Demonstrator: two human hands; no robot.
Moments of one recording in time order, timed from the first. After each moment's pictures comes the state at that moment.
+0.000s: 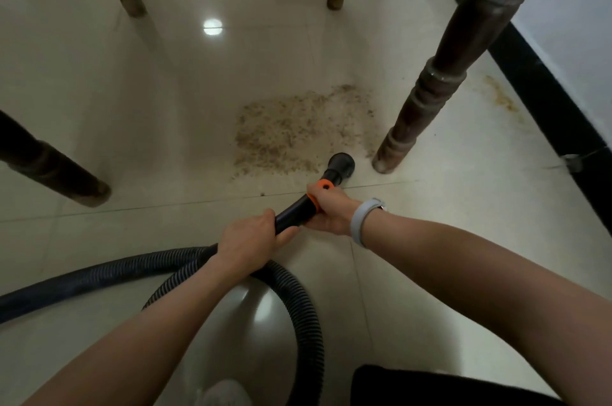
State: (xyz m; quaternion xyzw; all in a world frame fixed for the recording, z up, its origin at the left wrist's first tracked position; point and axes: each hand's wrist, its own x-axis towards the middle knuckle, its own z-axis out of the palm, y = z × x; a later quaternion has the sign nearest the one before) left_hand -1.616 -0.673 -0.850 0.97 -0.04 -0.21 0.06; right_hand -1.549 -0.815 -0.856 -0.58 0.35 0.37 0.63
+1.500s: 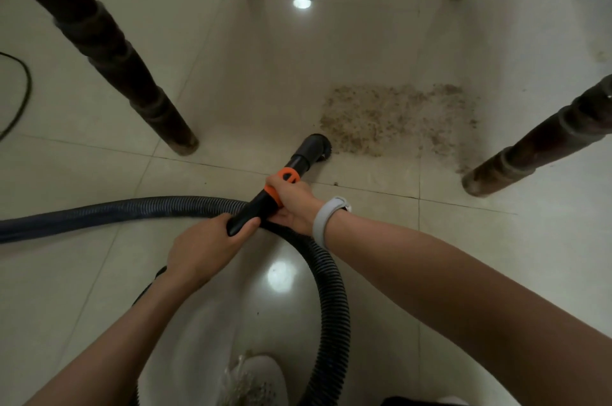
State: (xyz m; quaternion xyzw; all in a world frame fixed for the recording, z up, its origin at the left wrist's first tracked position) left_hand -1.691 -0.538 -0.856 0.93 0.25 -0.16 0.19; right_hand -1.577 -0.648 -0.865 -0.54 0.22 0.48 0.65
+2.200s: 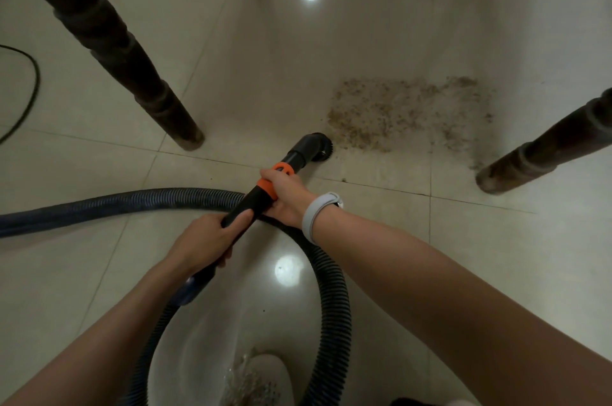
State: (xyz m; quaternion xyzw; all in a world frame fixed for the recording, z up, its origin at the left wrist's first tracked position) left_hand -1.689 -0.525 -0.859 0.85 0.31 -0.21 0.37; right_hand -1.575 -0.622 -0.877 -0.49 0.26 0.49 0.67
